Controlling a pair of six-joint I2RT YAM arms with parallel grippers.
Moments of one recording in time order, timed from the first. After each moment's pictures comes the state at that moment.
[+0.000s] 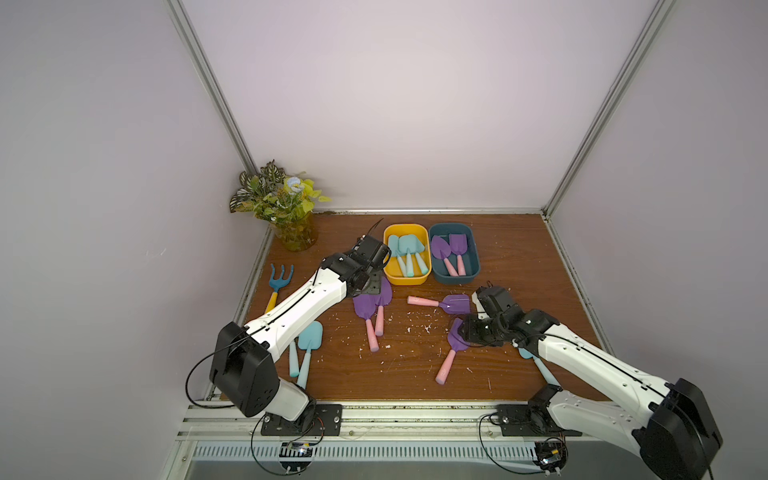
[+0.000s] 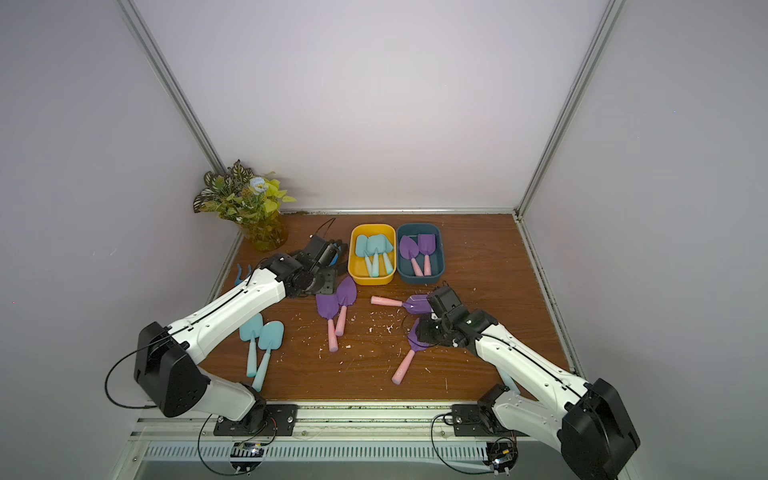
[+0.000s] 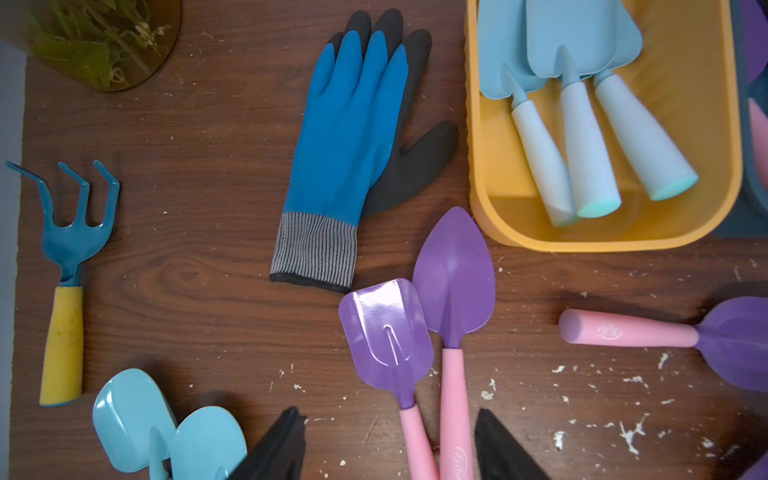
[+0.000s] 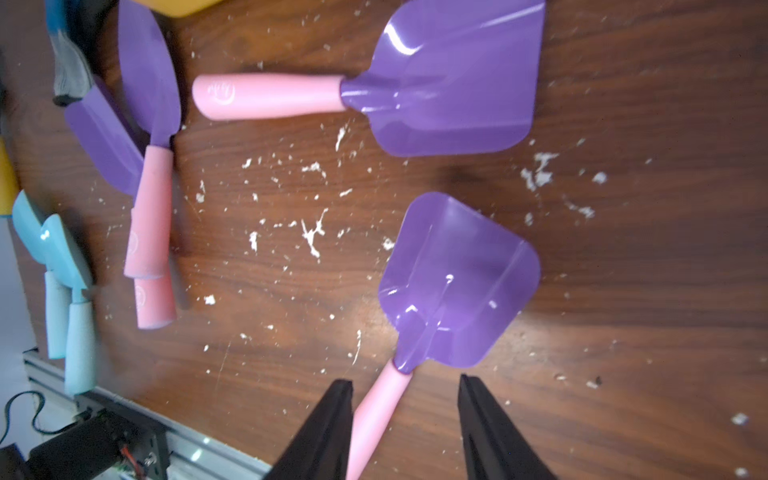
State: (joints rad) left arm -0.58 1.47 1.25 -0.90 -0.32 -0.51; right arm 0.69 1.07 0.66 -0.60 -0.07 0.80
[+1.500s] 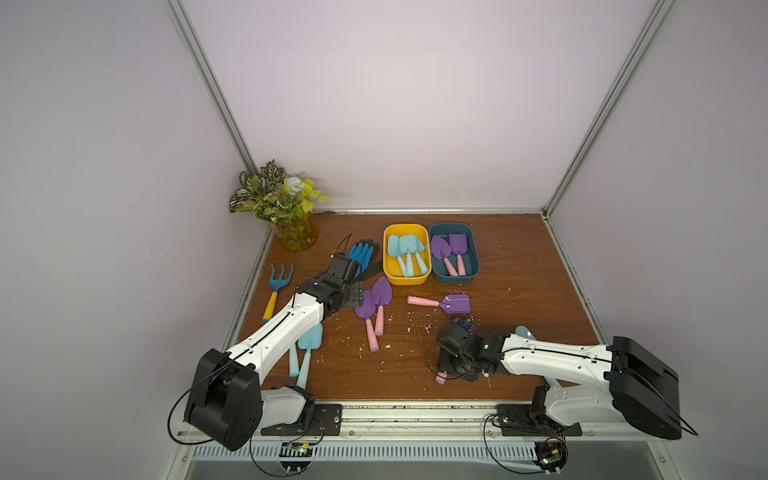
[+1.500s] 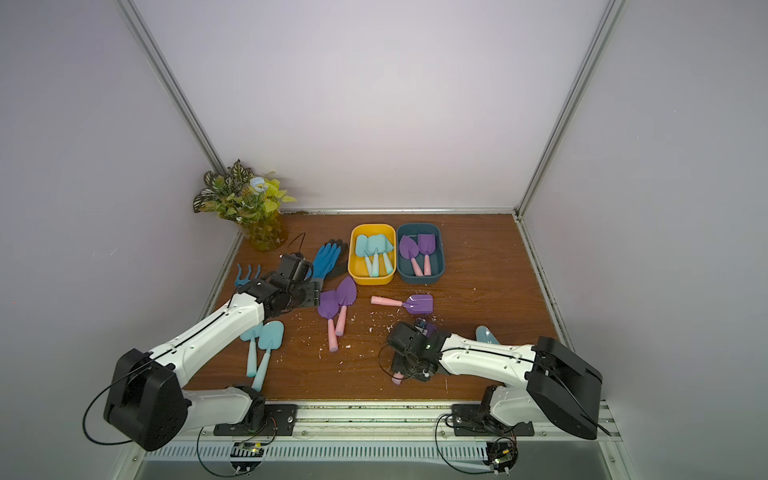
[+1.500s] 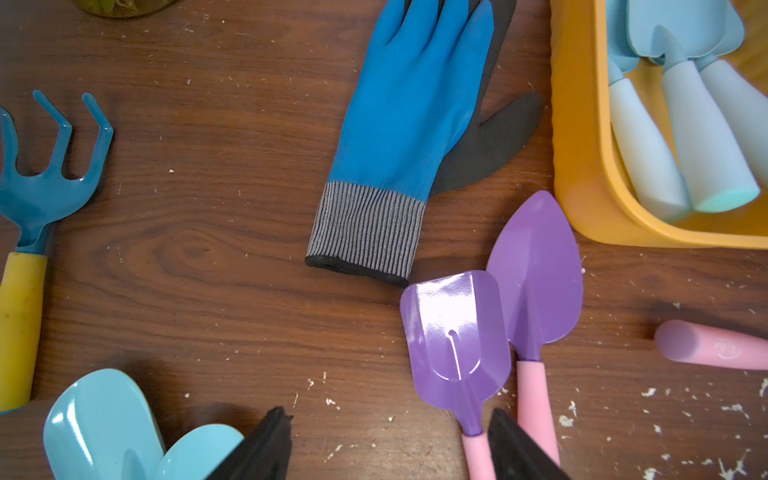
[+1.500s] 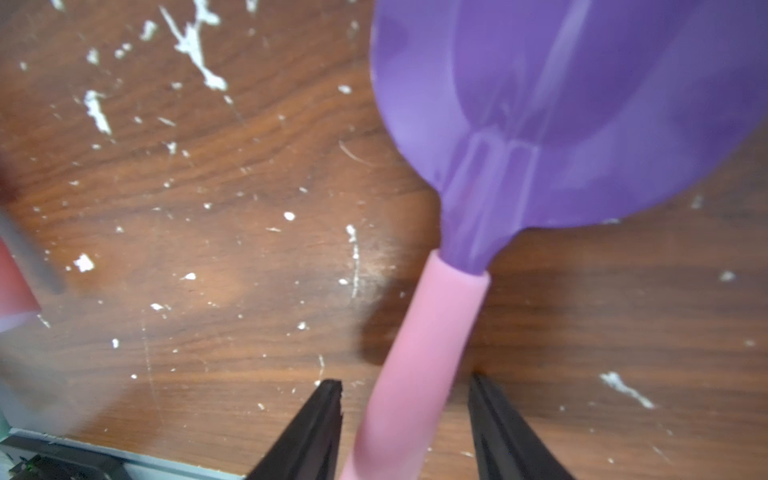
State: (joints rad) left arm -0.40 1.29 0.89 -0.62 -0.22 -0.41; right arm 1.10 1.34 0.65 -0.52 0.05 1.33
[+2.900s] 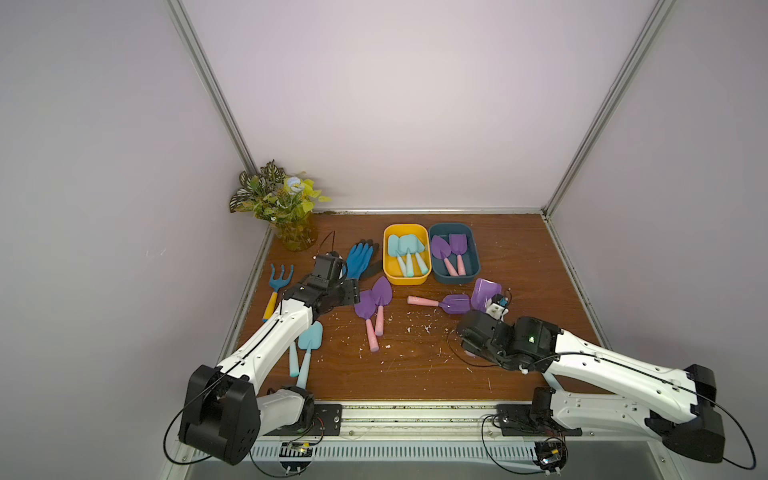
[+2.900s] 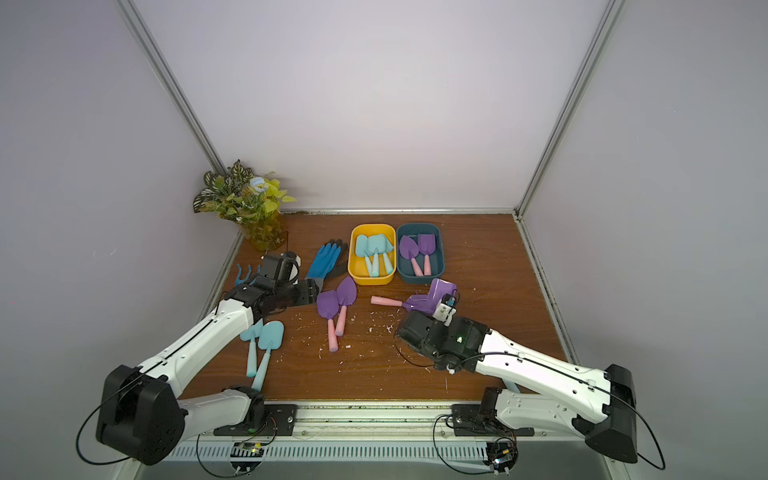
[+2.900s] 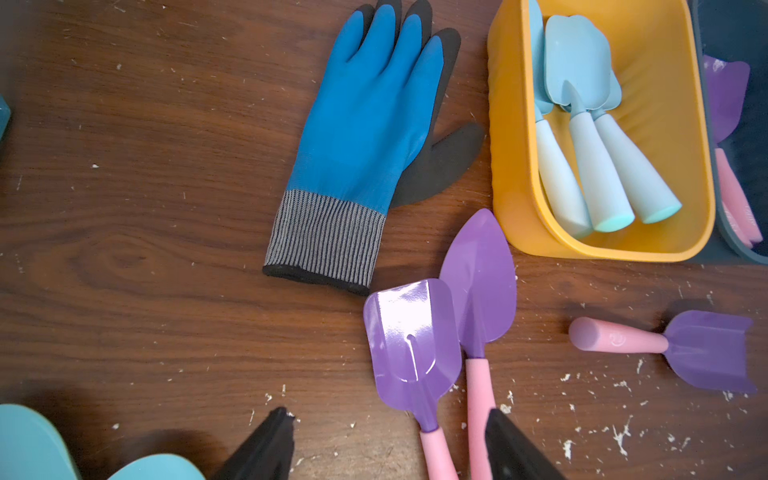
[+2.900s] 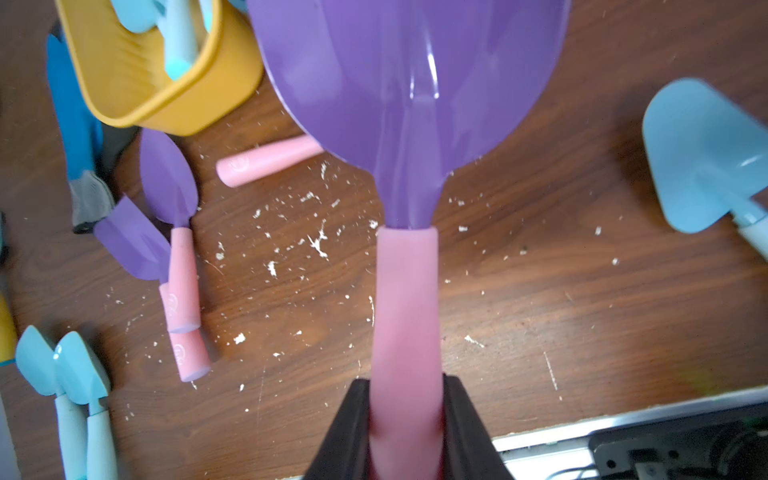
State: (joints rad) left arm -0.29 1.23 0.84 -0.53 0.00 -0.39; right arm 1.10 1.08 1.02 -1.11 0.46 1.39
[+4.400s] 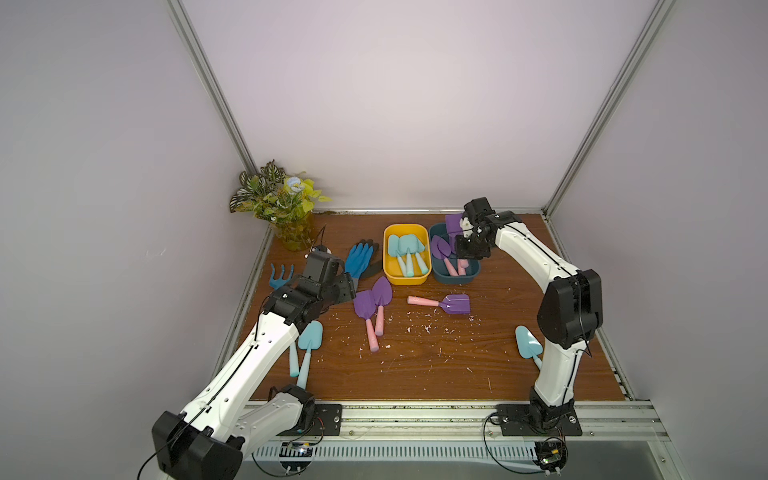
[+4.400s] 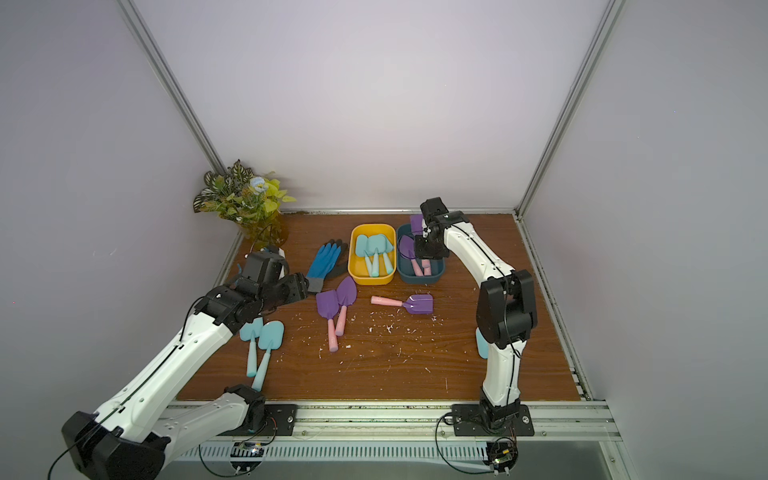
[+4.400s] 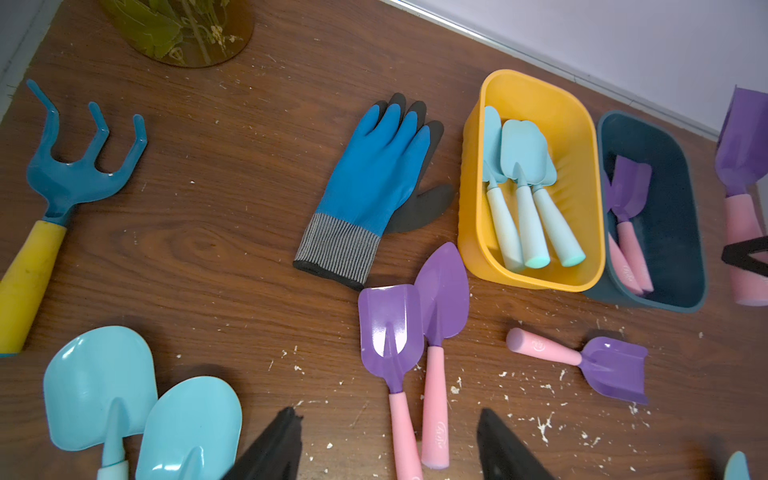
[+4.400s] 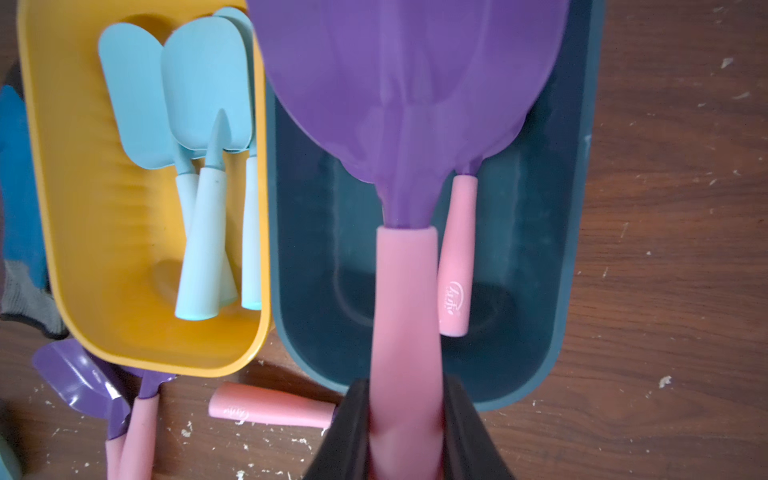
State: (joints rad) left arm -0.40 1.06 1.00 -0.78 -0.15 -0.56; right arm 0.36 1.96 1.76 -0.96 0.00 0.31
